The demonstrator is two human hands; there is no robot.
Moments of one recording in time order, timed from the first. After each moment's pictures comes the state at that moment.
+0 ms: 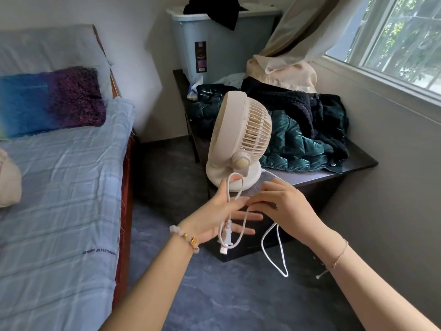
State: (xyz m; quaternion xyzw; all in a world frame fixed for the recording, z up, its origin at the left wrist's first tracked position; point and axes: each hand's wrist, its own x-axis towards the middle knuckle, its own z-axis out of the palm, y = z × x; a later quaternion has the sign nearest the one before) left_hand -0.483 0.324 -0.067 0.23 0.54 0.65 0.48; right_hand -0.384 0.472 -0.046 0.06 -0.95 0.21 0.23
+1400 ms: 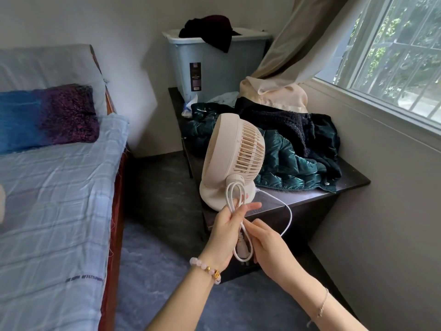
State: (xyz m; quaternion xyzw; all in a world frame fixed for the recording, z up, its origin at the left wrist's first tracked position) left_hand -0.469 0.365 -0.075 0.20 0.59 0.73 0.29; right_hand -0.391 0.460 -0.098 -0.05 -0.92 0.36 0.15
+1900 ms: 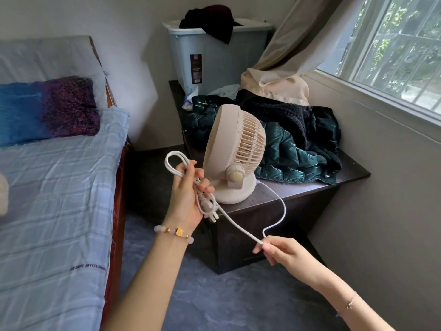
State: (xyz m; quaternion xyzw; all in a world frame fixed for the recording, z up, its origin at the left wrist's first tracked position) left_hand -0.528 0.331 -0.051 0.06 0.37 0.90 0.23; right_hand -0.346 0.492 -0.114 -0.09 -0.84 0.53 -0.02
